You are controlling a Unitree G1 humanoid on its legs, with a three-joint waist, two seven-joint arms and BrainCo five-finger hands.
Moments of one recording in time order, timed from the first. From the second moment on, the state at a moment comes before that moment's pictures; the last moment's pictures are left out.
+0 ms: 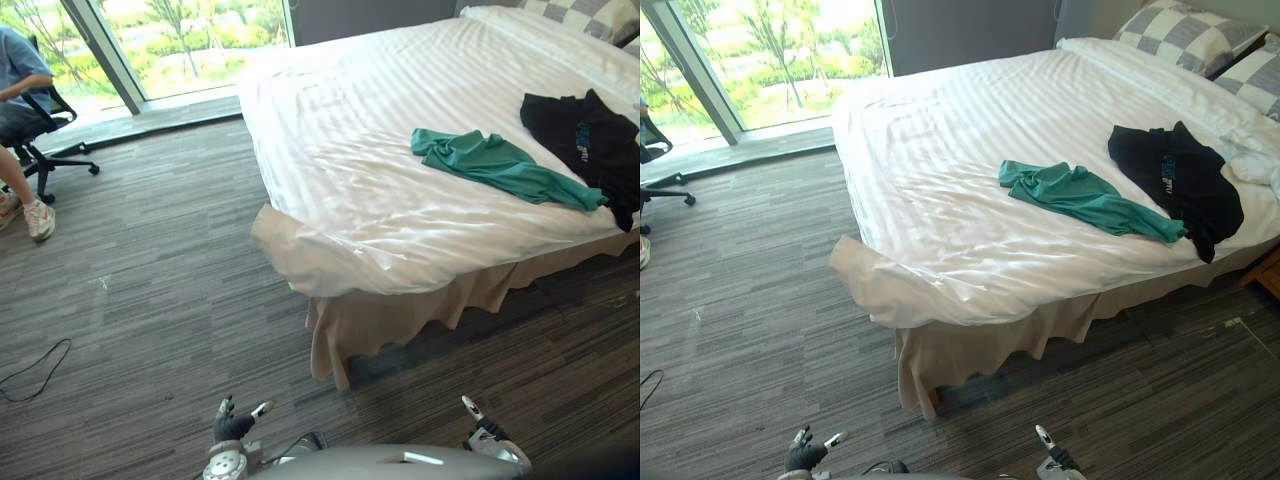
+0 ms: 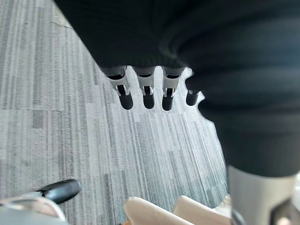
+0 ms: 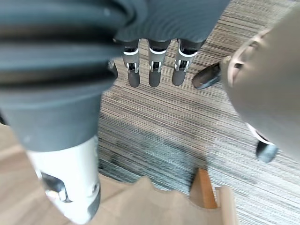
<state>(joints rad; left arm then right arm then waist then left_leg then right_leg) 0.25 0.09 0.07 0.89 -0.14 -0.16 0.26 0.11 -0.06 -0.32 1.00 0.60 0.03 -0.10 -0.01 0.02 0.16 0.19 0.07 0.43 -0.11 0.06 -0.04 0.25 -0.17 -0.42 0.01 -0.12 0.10</state>
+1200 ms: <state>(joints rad) 0.28 0.14 0.14 0.91 -0.16 -0.23 0.06 -0.43 -0.24 0.09 0.37 0.40 -0.17 0.30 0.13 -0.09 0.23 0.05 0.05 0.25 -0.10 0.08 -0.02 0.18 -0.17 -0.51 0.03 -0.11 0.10</state>
